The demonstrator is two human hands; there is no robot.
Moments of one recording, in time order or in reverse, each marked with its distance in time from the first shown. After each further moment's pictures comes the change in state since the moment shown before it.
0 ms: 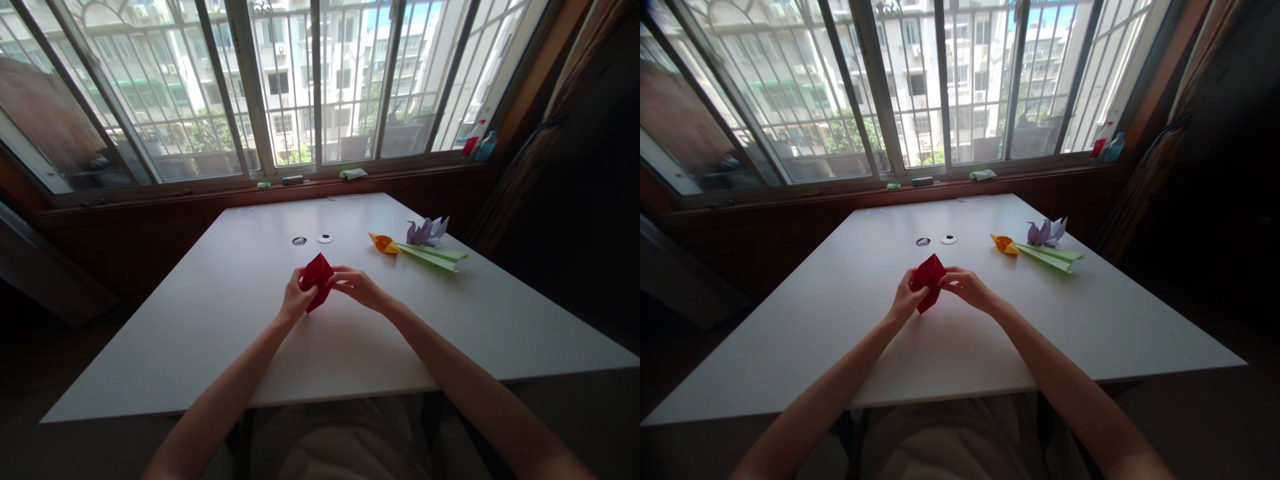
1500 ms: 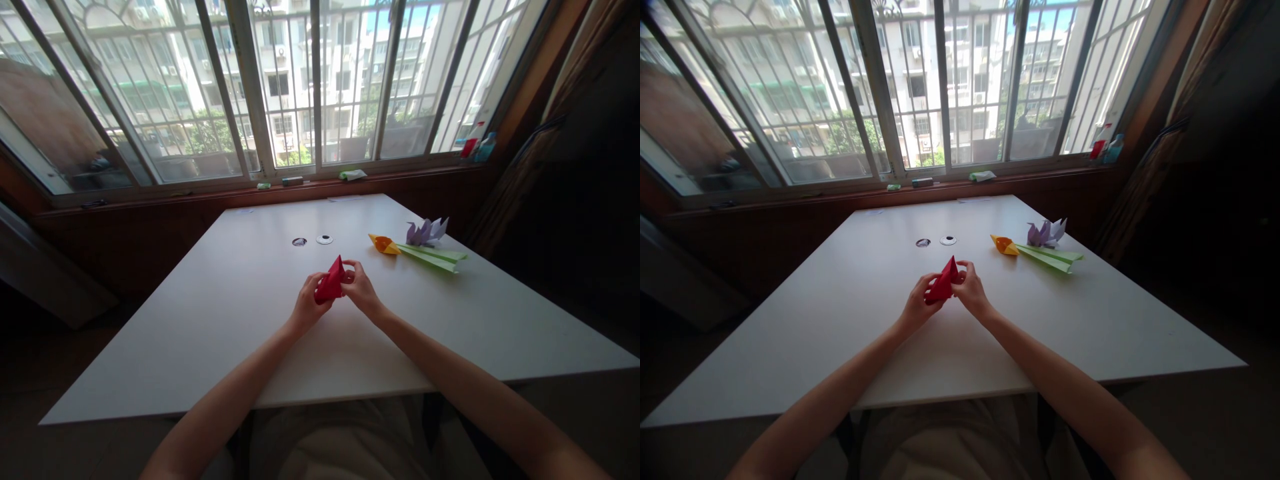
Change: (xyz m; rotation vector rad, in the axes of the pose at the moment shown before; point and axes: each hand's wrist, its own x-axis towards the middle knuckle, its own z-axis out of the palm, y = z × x) left_hand -0.010 0.005 0.013 0.149 -0.155 0.271; right_hand 0.001 0.006 0.024 0.143 0.472 0.385
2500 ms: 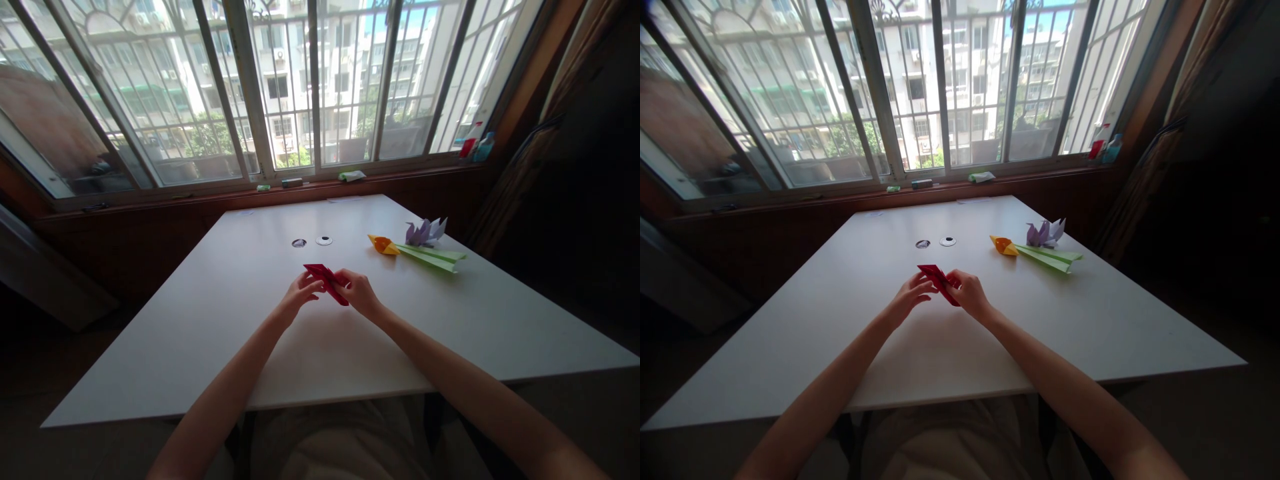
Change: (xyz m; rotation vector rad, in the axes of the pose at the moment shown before) left_hand 0.014 0.016 -0.026 -0.484 -0.173 -0.466; right_hand -0.001 -0.002 -0.007 -0.429 -0.036 -0.286
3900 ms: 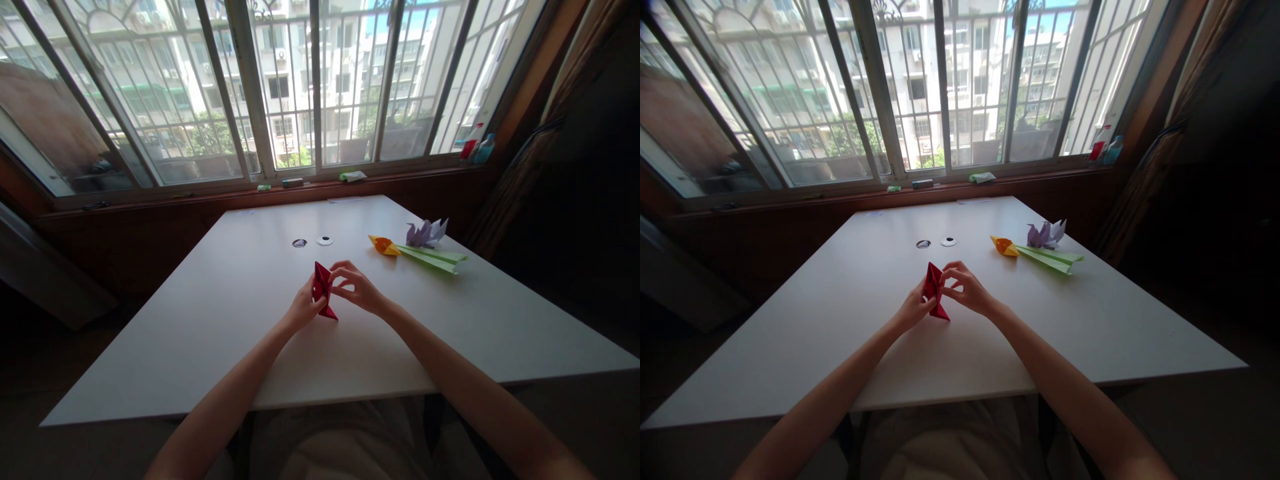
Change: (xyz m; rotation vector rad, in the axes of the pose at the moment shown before) left_hand -0.002 -0.018 0.010 0.585 0.111 0.260; right_hand 0.007 -0.005 -0.018 0.228 -0.246 -0.215
